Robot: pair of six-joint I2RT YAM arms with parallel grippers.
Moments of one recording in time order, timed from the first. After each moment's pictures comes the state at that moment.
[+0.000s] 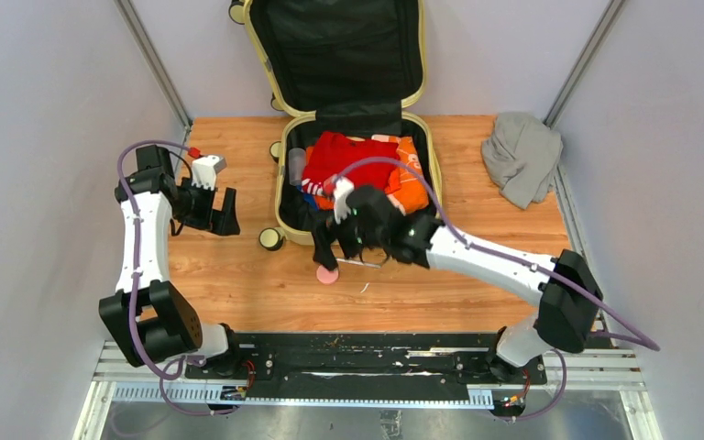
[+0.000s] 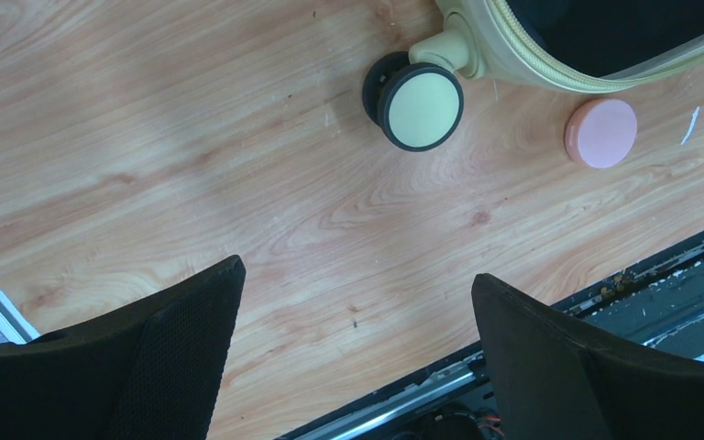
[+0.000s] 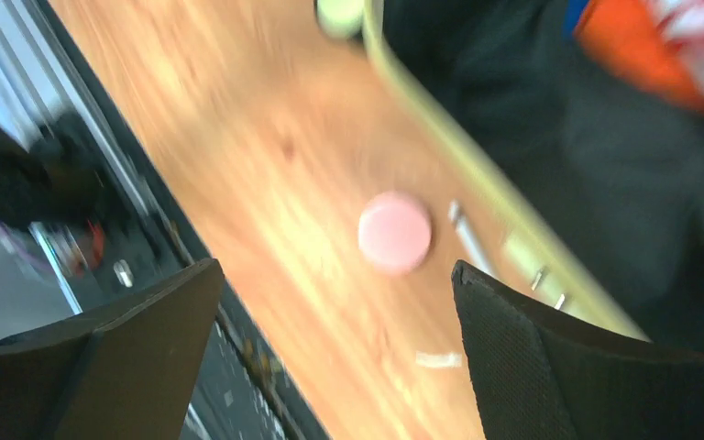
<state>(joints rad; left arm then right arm) 0.32 1.35 1.26 -1.10 0.51 0.55 0.95 1.54 1.29 -0.28 -0.10 0.25</state>
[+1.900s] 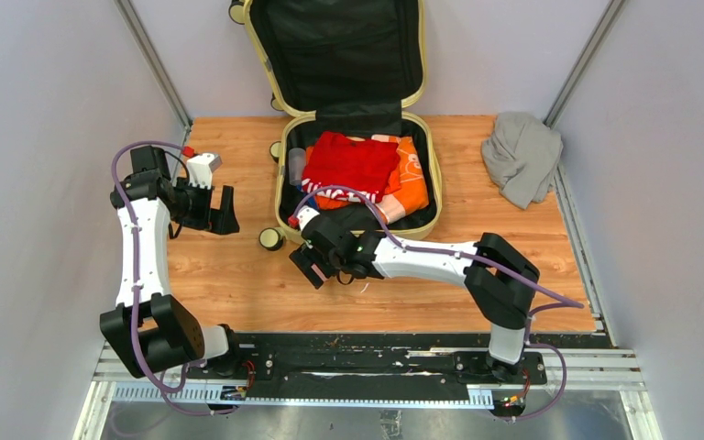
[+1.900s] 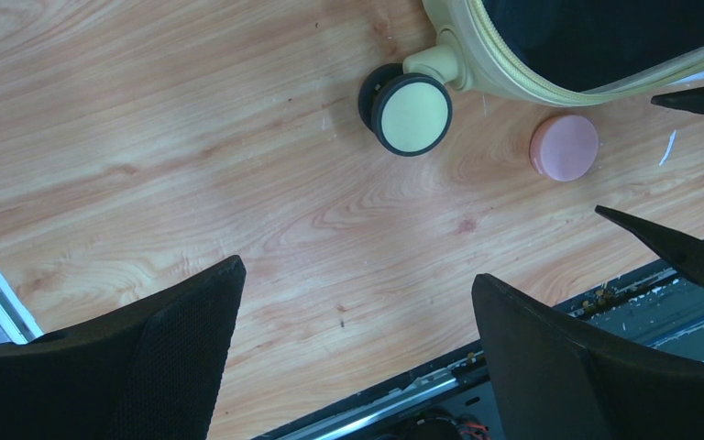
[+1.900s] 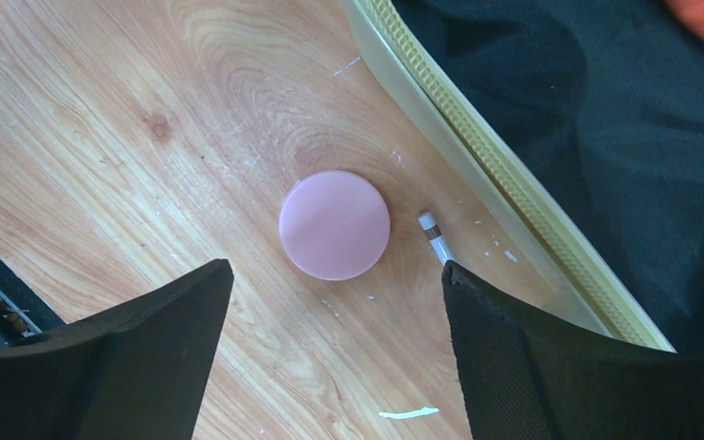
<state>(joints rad) 0.33 1.29 1.26 -1.10 0.52 0.49 1.12 1.82 1.29 -0.28 0.18 0.17</state>
